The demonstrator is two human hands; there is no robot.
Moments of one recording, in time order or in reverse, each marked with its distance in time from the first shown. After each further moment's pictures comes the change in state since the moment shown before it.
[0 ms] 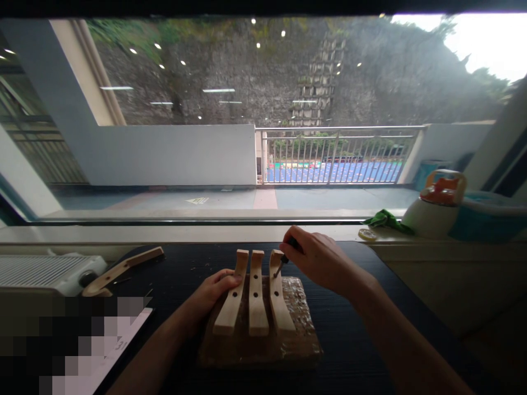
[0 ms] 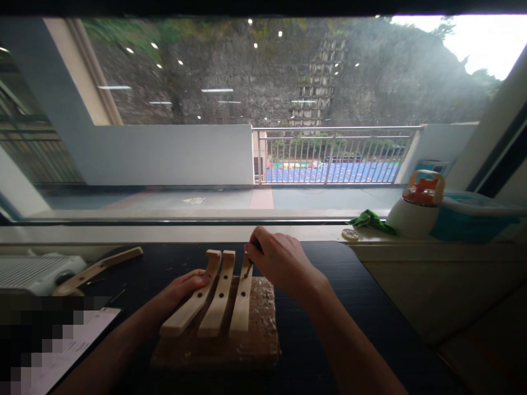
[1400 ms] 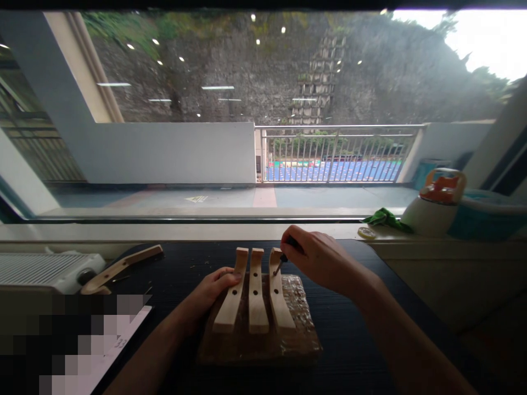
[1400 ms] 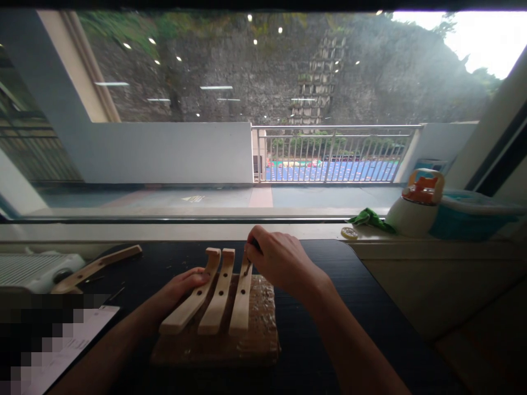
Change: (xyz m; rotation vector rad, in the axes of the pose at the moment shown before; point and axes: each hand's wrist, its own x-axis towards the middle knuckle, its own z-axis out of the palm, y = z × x) left_hand -0.002 0.001 0.002 0.036 0.011 0.034; right_hand -0.003 -0.002 -0.004 0.015 -0.030 -0.044
